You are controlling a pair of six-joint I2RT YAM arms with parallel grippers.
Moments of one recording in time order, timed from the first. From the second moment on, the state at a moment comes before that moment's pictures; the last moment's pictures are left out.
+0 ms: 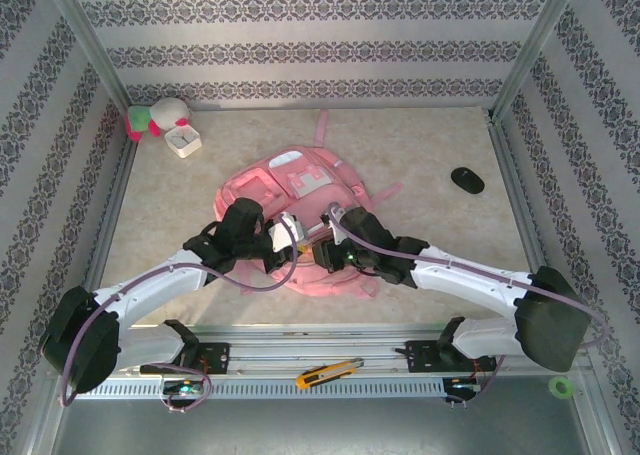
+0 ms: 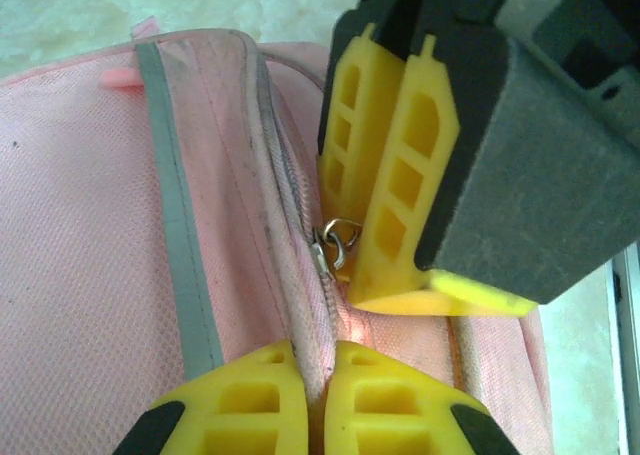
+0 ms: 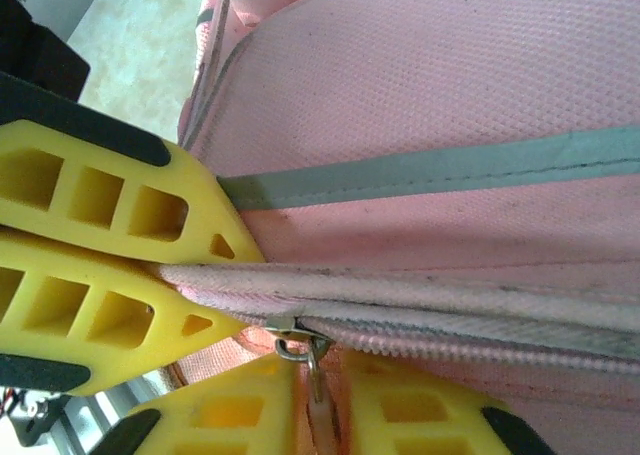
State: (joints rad) left arm -0.60 1.19 0.65 -0.10 0.49 0.41; right arm 0.89 1.28 0.73 -0.14 -0.15 0.51
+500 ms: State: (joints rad) left arm -0.50 1.07 0.64 -0.23 0.61 0.54; right arm 0.71 1.07 0.64 -0.19 -0.24 0.47
